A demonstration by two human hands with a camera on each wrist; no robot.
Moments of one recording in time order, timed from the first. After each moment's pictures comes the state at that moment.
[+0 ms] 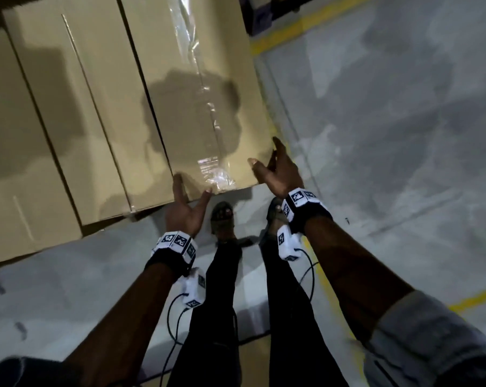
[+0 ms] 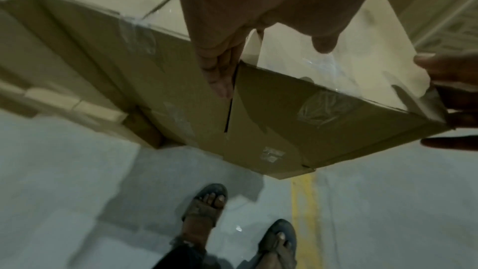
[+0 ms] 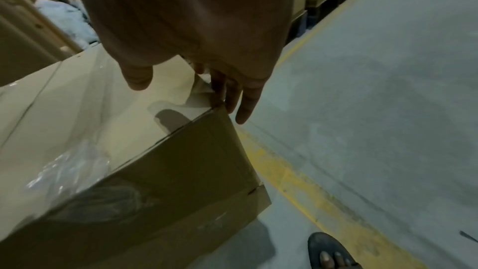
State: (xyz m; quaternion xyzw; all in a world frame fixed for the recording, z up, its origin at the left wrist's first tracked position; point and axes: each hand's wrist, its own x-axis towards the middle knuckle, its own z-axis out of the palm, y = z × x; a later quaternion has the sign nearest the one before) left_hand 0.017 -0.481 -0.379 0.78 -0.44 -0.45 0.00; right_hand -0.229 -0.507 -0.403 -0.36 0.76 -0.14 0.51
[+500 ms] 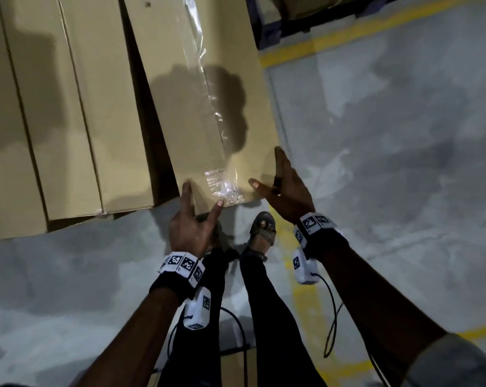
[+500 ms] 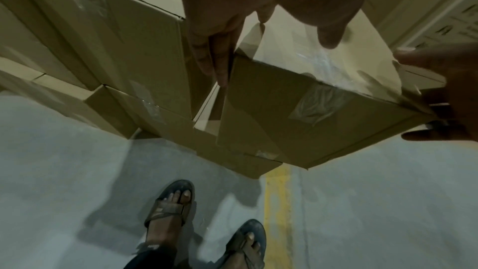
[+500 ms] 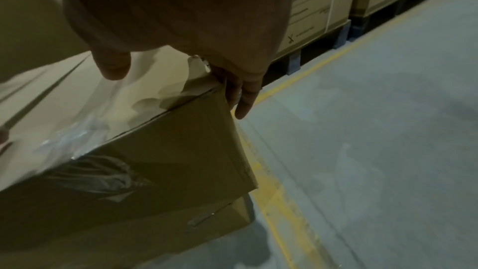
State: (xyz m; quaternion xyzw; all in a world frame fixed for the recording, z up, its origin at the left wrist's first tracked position) left_hand -0.065 -0.468 -0.365 0.79 -0.45 -0.40 0.05; right_hand -0.299 -0.510 -0.397 -0.48 0.72 -0.08 0.50
